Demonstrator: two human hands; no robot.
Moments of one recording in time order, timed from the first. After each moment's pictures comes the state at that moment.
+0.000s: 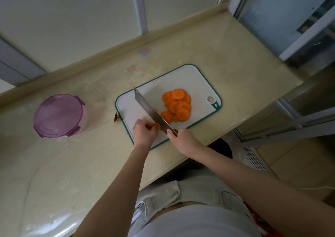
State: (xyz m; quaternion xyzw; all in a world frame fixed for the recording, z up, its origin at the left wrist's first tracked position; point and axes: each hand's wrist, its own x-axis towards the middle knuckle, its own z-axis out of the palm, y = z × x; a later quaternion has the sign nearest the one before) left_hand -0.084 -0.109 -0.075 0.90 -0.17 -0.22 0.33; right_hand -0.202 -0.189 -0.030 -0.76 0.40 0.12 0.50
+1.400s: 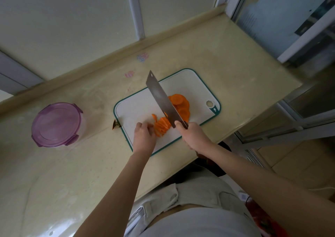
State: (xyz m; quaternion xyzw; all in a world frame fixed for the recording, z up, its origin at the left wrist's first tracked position) left_hand -0.083 -0.115 -0.071 0.91 -0.23 -0.22 0.28; right_hand -0.201 -0.224 -0.016 -0.69 0.45 0.06 0.56
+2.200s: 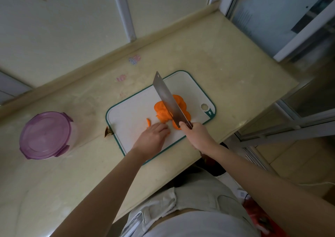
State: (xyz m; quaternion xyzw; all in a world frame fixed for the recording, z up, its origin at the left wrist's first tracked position) left_hand -0.074 -0.140 -0.074 0.73 -0.66 -0.12 0.13; right_hand -0.211 -0.257 -0.020 -0.69 0.50 0.05 0.53
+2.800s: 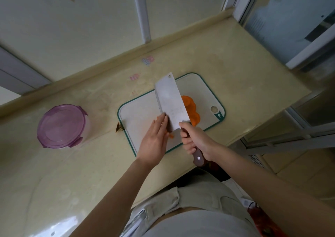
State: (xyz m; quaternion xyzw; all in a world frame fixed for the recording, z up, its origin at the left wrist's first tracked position) left_hand -0.093 -0.109 -0.048 0.82 -0.51 -0.11 0.24; right_hand -0.194 -0.234 0.013 -0.47 0.46 0.12 0.74
